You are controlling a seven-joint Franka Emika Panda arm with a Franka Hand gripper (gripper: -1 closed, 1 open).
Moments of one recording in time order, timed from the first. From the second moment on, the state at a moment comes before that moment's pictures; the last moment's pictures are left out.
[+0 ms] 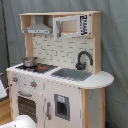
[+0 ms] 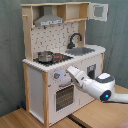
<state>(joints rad) -0.63 -1.44 1.53 -2.16 -0.32 2.67 0.41</state>
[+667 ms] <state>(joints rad) -0.77 -1.47 1.59 -2.05 -0.32 2.72 0.48</state>
